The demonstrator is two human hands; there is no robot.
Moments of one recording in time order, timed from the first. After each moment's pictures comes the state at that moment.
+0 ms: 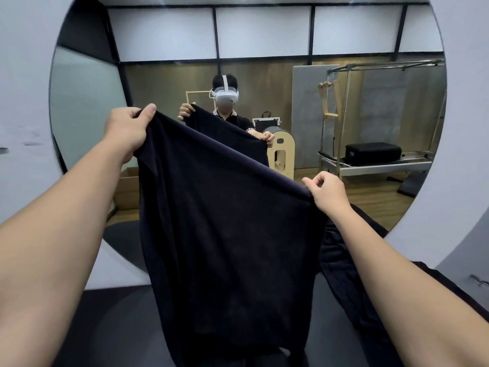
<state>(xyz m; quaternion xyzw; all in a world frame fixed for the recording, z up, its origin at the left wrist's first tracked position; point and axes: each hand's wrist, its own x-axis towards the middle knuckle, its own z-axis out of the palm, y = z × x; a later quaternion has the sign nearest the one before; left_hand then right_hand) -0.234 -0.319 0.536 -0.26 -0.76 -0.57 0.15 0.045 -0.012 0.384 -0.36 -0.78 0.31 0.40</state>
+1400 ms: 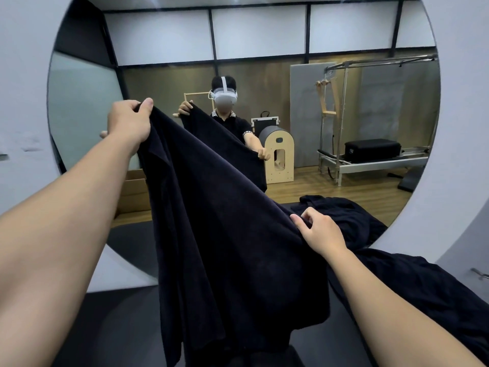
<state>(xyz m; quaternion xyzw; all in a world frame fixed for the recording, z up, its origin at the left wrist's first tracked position) -0.216 -0.300 0.554 -0.18 -0.81 -0.52 0.22 0.073 -0.037 0.296 -0.34 -0.86 0.20 0.32</state>
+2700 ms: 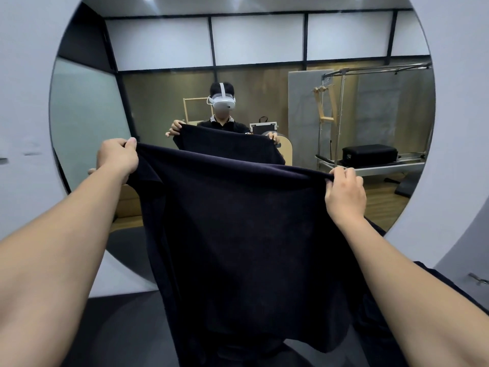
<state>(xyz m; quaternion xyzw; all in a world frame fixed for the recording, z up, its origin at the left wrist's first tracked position) -0.260 -0.331 0.501 -0.11 -0.84 -0.51 0.17 0.077 0.004 0.372 -0.40 -0.79 0.02 0.47</state>
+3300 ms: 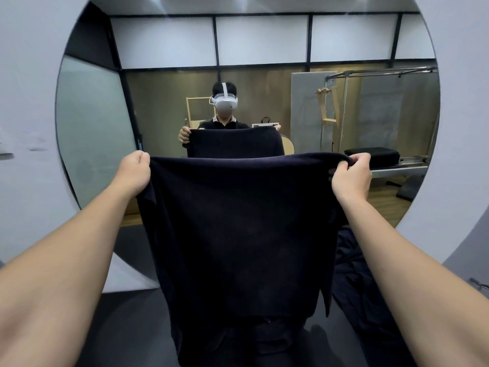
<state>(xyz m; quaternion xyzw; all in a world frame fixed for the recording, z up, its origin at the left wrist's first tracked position) -0.235 -0.336 0.468 -0.28 -0.81 -0.49 0.14 0.079 -0.017 0.427 -0.42 -0.62 0.34 0.57</state>
